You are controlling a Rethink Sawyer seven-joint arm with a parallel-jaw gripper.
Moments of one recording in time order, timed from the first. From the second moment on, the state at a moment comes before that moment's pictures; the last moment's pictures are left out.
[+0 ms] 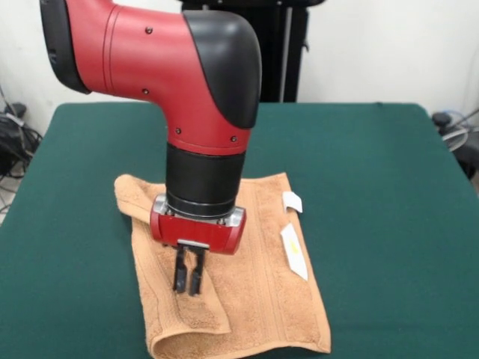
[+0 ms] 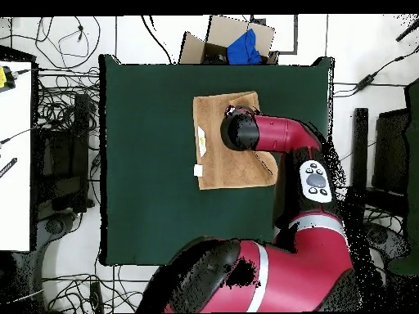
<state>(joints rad) -0.37 -0.35 0.11 1.25 -0.29 0.35 1.79</state>
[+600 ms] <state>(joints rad) -0.37 -0.35 0.11 1.25 -0.29 0.34 1.79</state>
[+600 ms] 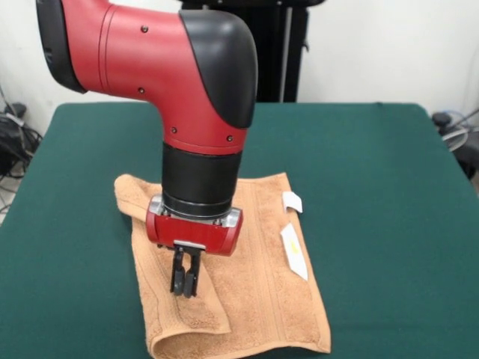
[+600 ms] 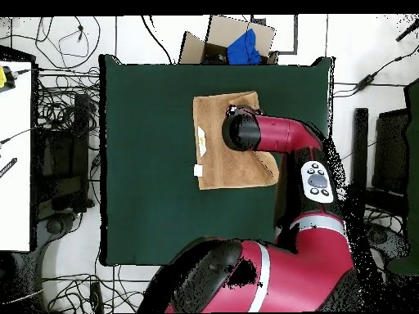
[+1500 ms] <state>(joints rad) -0.37 -0.35 0.11 1.25 -0.29 0.30 1.79</state>
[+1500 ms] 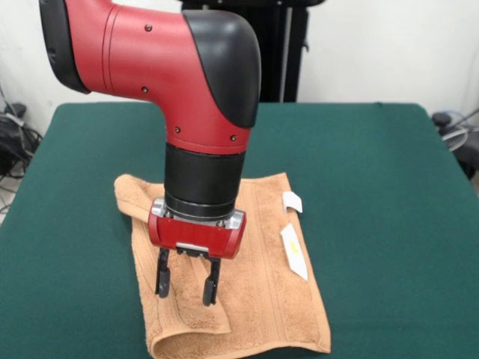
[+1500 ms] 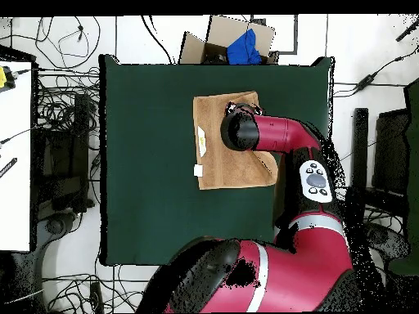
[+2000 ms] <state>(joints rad) -0.36 -0.35 0.11 1.25 -0.25 0.28 1.79</state>
